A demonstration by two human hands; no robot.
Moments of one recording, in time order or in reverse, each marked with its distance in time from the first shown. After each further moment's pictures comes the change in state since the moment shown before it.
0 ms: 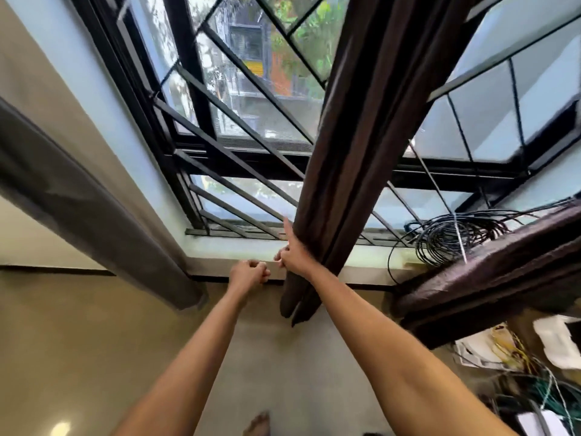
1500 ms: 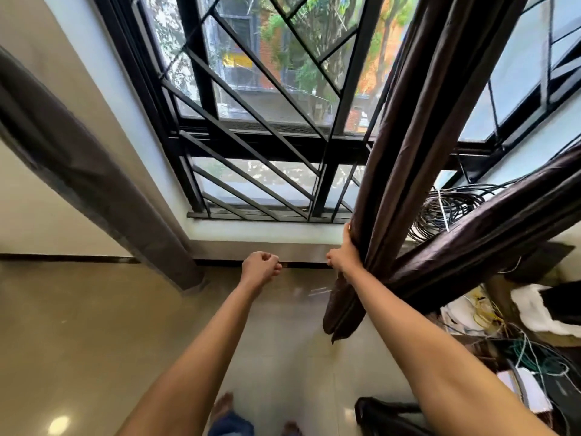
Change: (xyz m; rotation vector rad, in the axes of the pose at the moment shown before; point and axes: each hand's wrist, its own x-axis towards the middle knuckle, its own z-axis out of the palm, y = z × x) left_hand -0.073 -0.023 -0.003 0.031 -0.082 0.032; right_hand -0.091 0.063 -0.043 0.070 0.373 0.278
